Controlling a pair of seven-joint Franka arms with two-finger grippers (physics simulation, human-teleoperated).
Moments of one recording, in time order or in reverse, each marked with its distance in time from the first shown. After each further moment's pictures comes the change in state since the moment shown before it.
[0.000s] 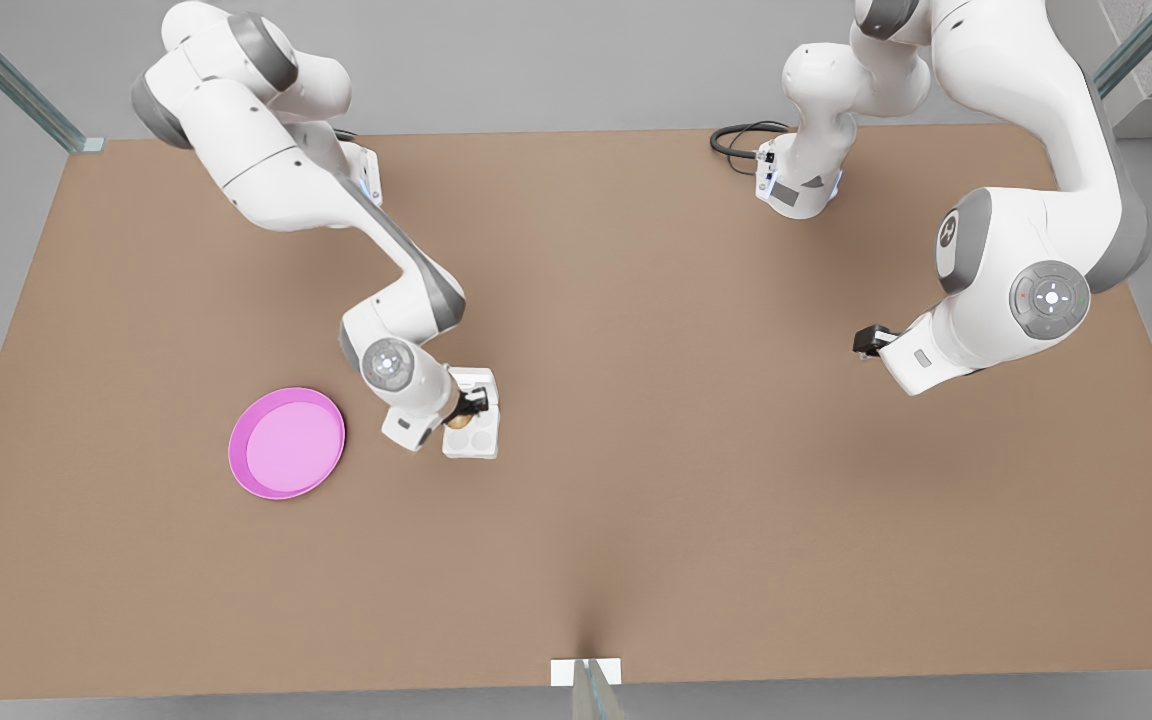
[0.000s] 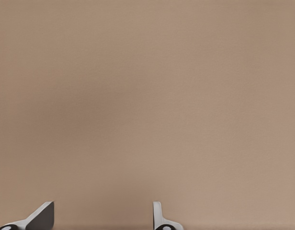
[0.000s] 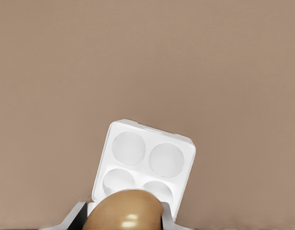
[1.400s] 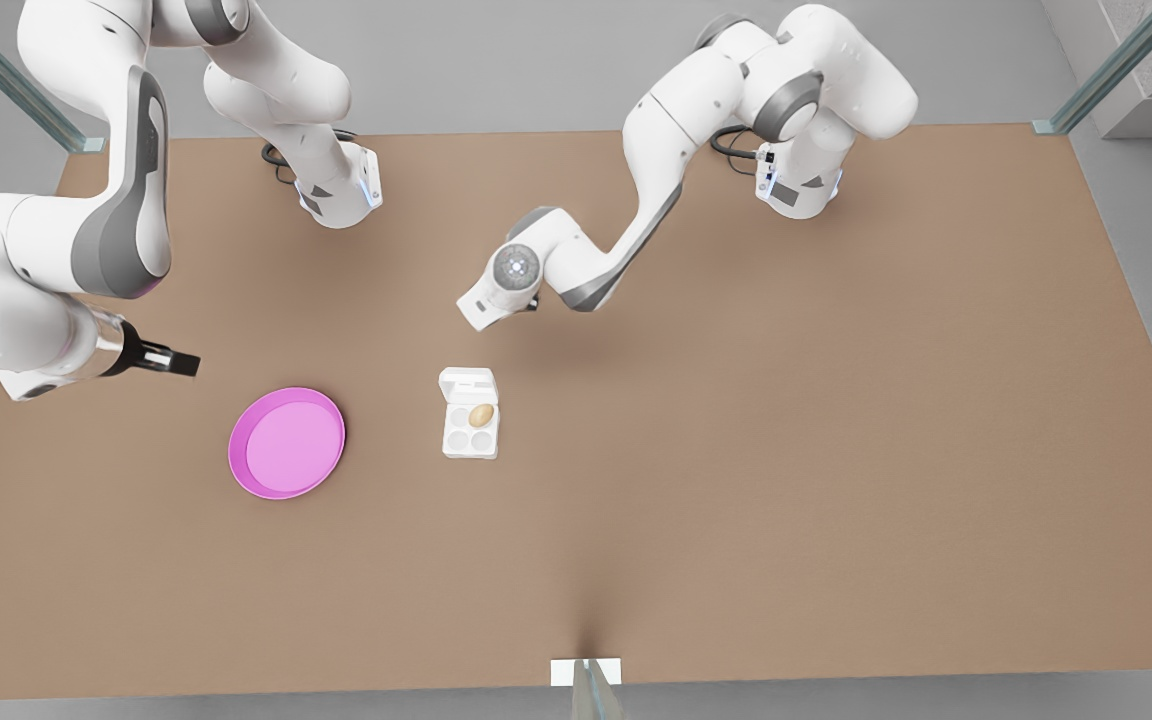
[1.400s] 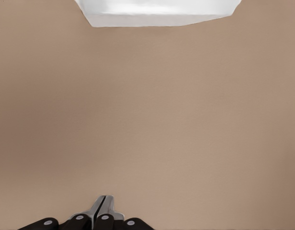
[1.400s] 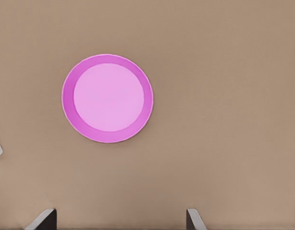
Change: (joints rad) left arm -0.812 0.596 -0.089 0.115 -0.433 0.707 -0.844; right arm -0.152 -0.327 -0.436 0.316 0.017 -0.829 -0.152
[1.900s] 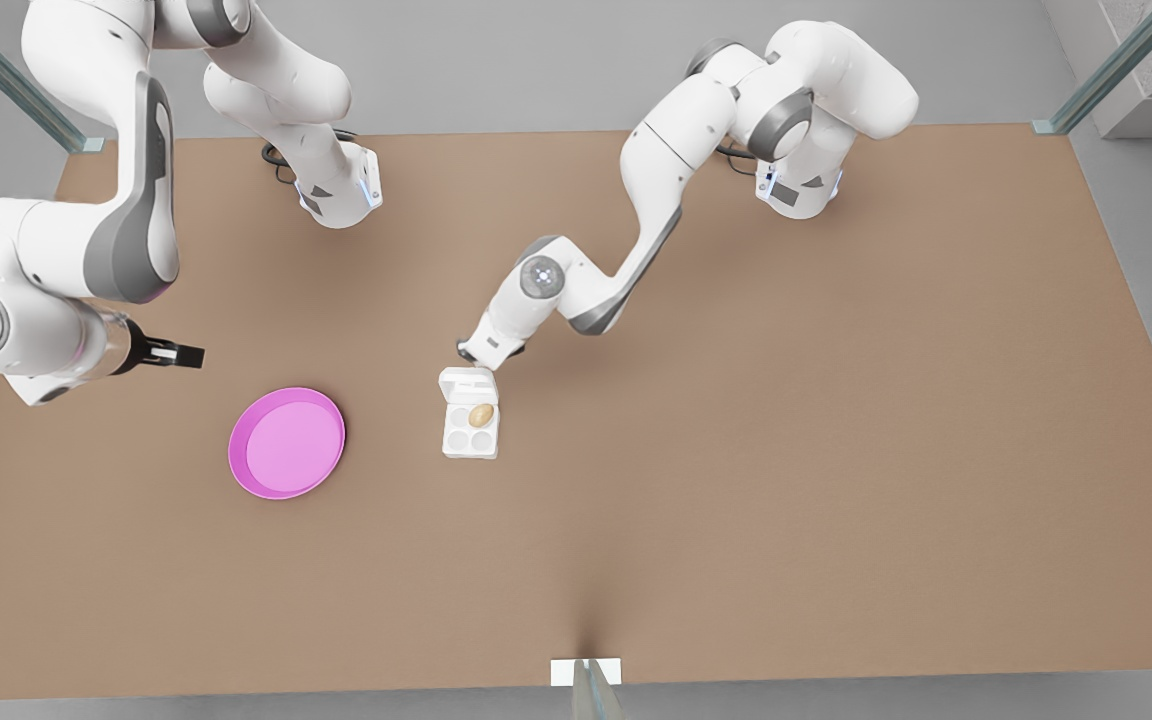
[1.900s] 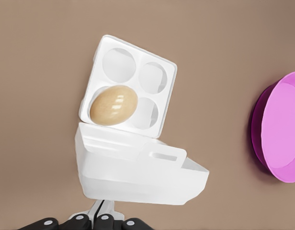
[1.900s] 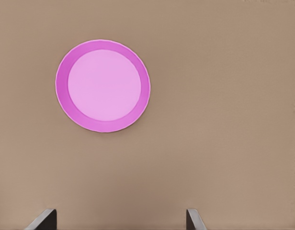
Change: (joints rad) left arm 0.027 0.068 0.047 0.058 -0.001 0.345 -0.211; right arm 0.010 0.018 0.001 0.002 -0.041 -0.032 -0.087
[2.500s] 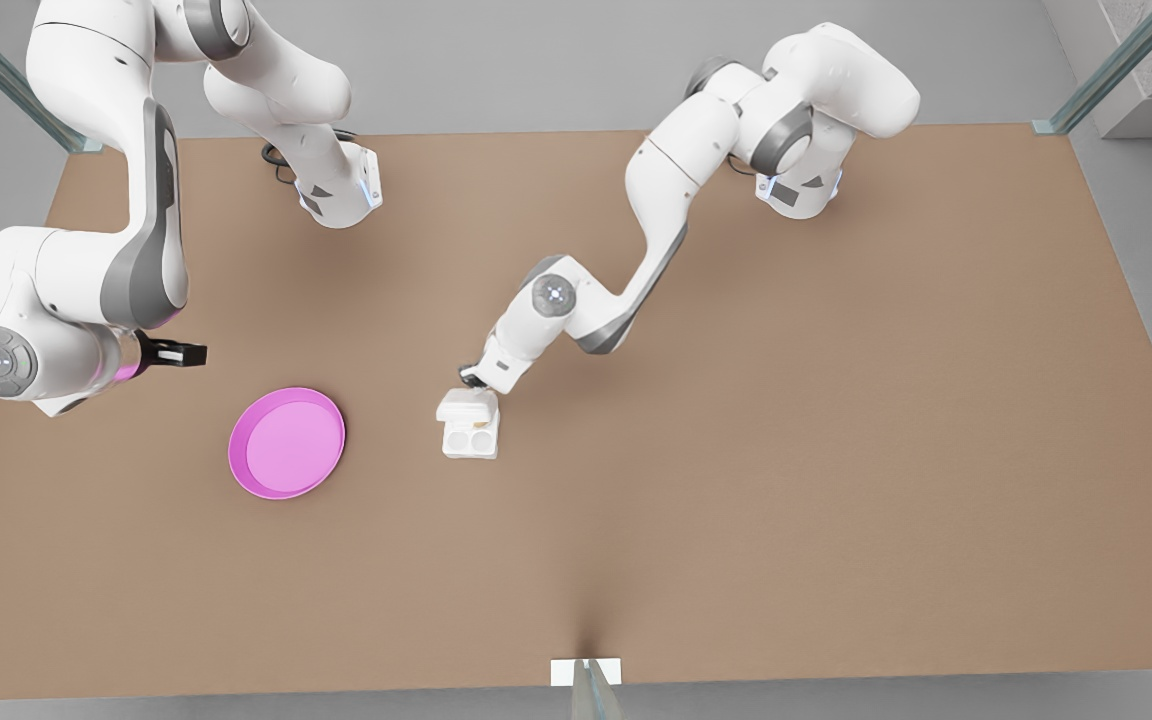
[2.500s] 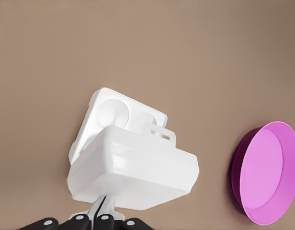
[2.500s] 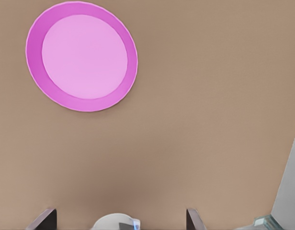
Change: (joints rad) left arm 0.052 0.061 0.003 0.102 0.001 0.029 -0.056; right arm -0.001 0.042 0.000 0.001 -0.051 -0.079 -0.043
